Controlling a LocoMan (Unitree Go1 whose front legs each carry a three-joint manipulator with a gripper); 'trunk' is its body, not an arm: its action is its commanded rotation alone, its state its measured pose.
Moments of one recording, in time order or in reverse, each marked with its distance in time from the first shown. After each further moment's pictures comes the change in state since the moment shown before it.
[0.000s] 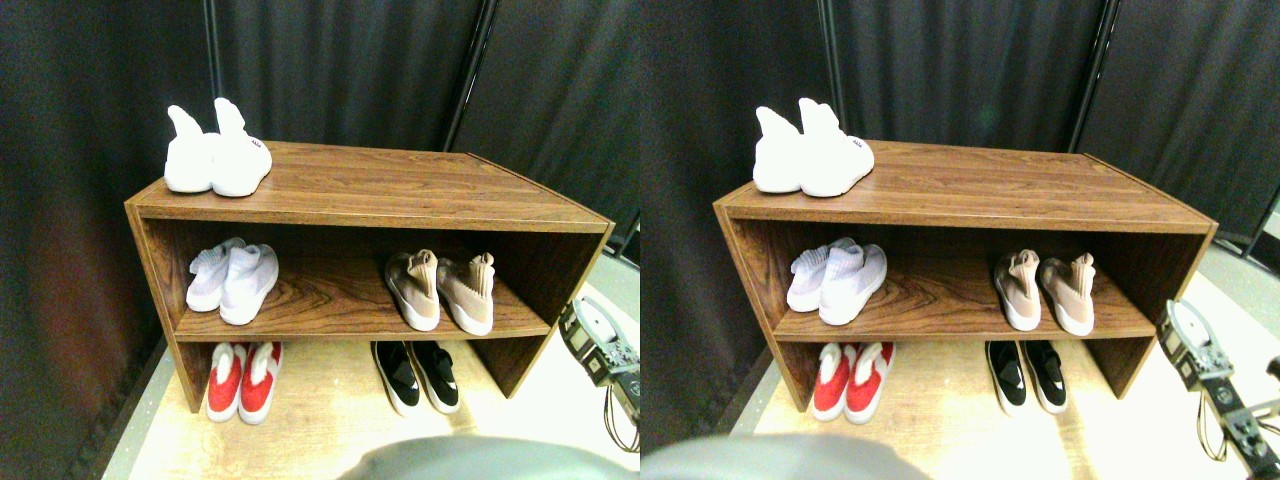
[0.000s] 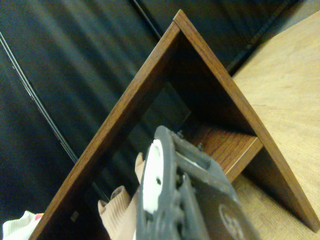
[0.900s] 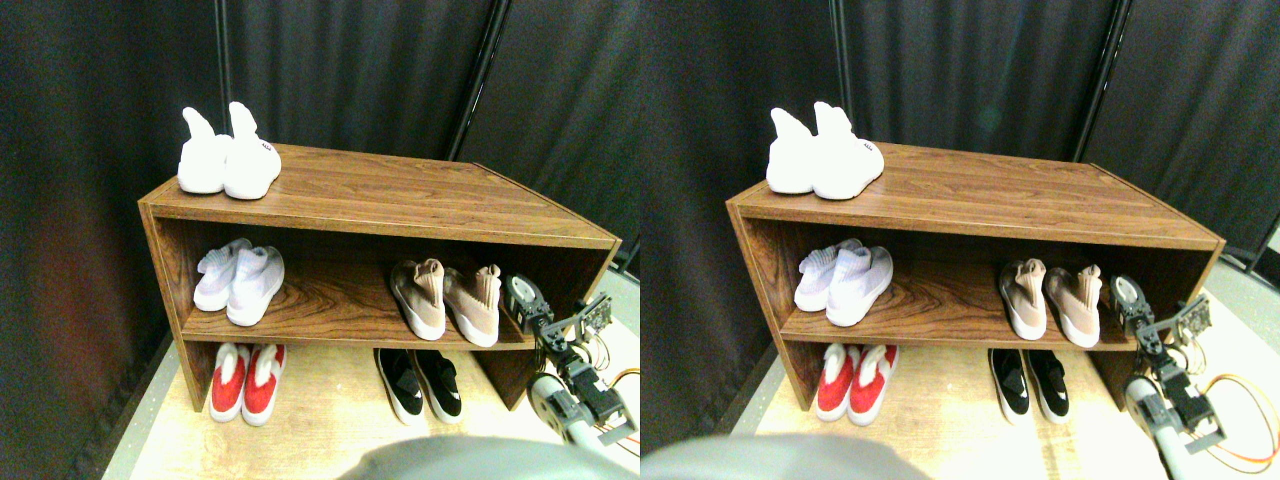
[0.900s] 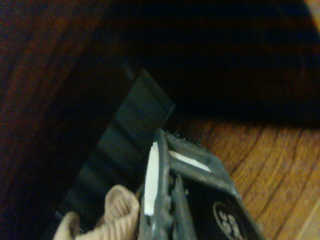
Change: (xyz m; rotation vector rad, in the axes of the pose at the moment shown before) right arm 0.086 -0.048 -0.021 -0.079 -0.070 -0.201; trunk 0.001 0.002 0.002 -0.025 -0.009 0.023
